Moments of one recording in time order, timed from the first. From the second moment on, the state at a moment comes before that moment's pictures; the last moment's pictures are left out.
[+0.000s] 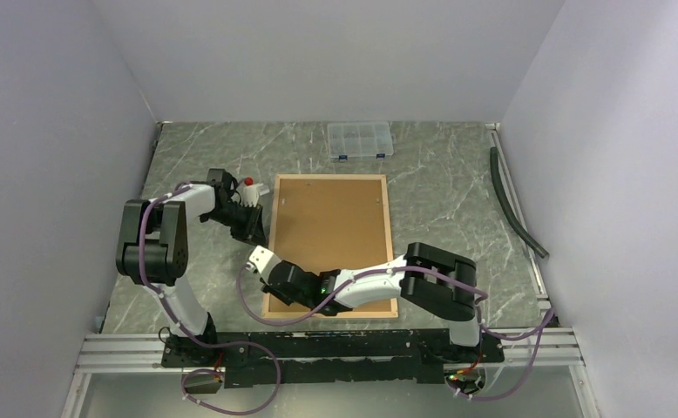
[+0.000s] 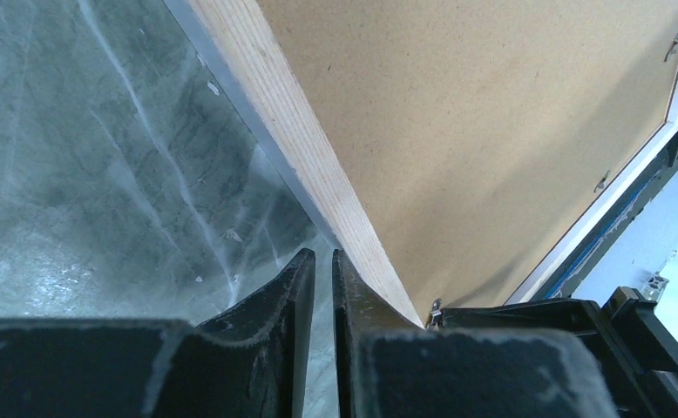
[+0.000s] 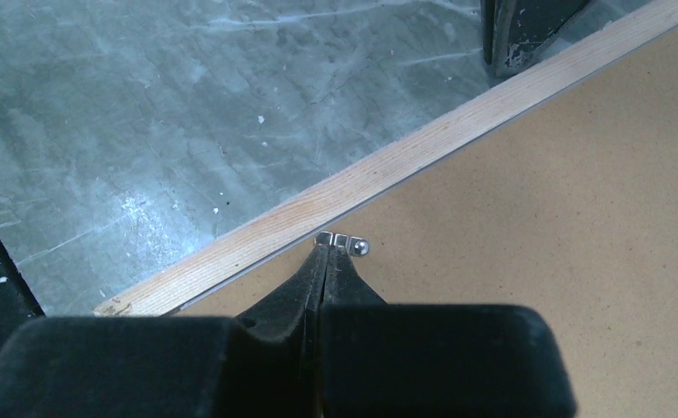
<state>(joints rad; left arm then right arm) -0.05 1.78 1.02 -0.66 0.69 0.27 1.34 1.92 1.06 0.22 0.29 0.10</state>
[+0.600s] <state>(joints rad) -0.06 1.78 1.02 -0.68 0.68 0.27 1.34 1.95 1.06 0.27 0.31 0.09</state>
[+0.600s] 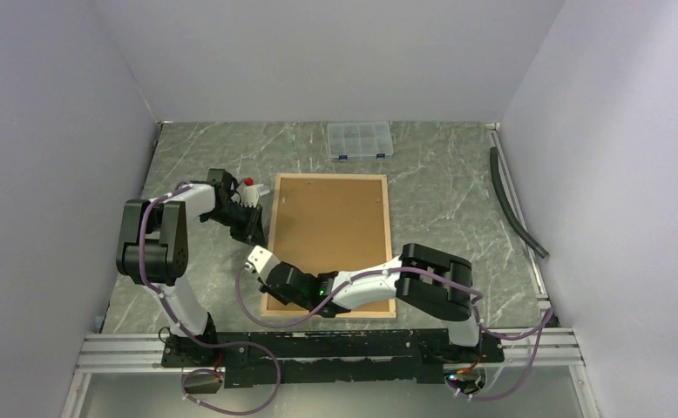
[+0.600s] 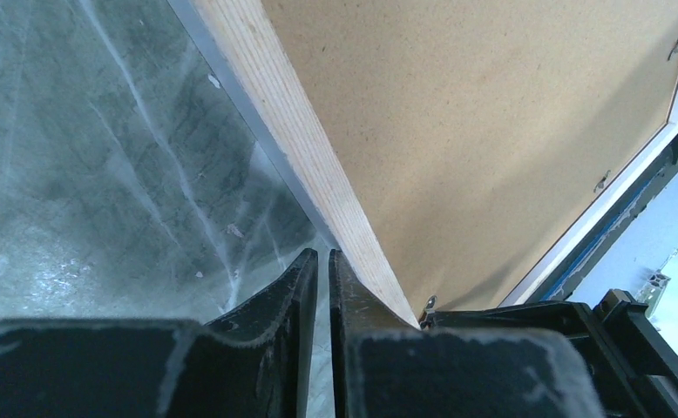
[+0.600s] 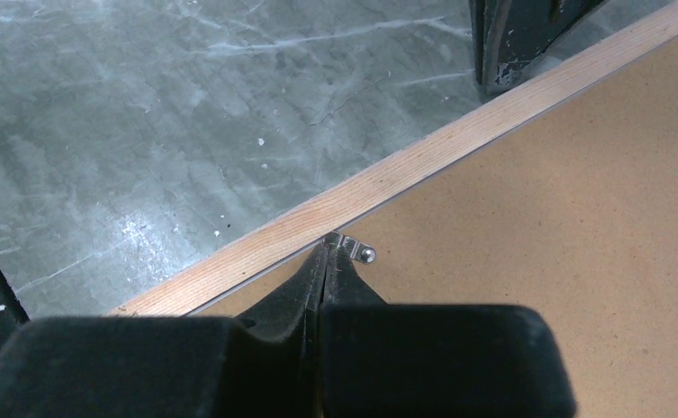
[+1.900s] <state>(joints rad) -0.05 1.85 1.21 -0.73 0.69 0.22 1.09 1.69 0.86 0.37 0.17 0.24</state>
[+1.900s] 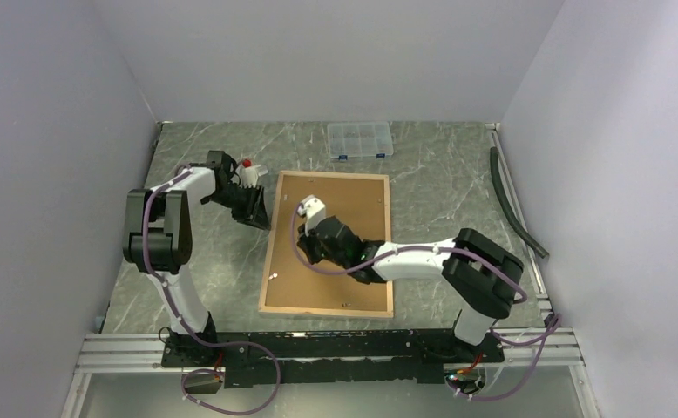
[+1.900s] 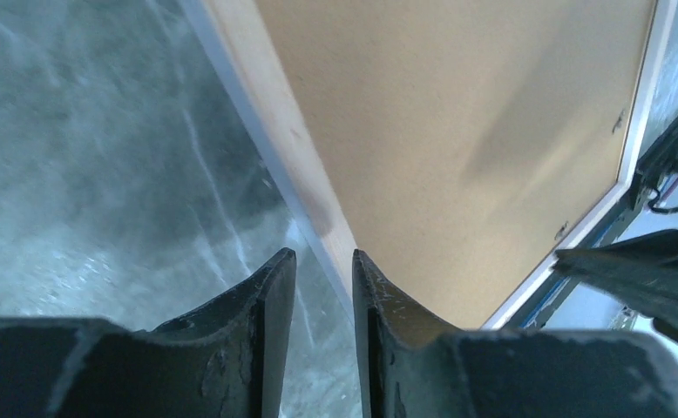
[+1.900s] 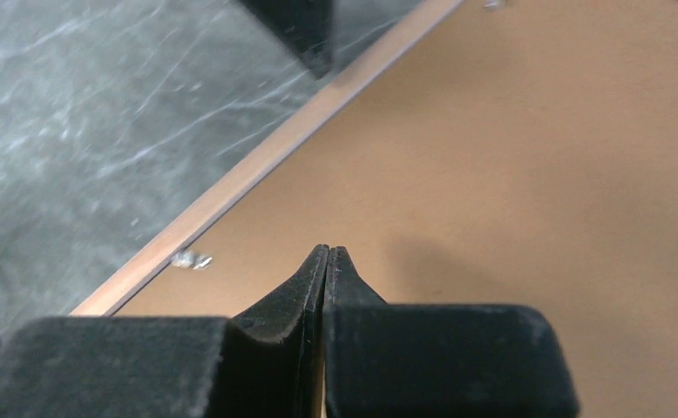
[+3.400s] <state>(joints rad) -0.02 2.04 1.33 -0.67 0.81 0.13 0.68 2.35 1.66 0.16 -0.39 0.57</state>
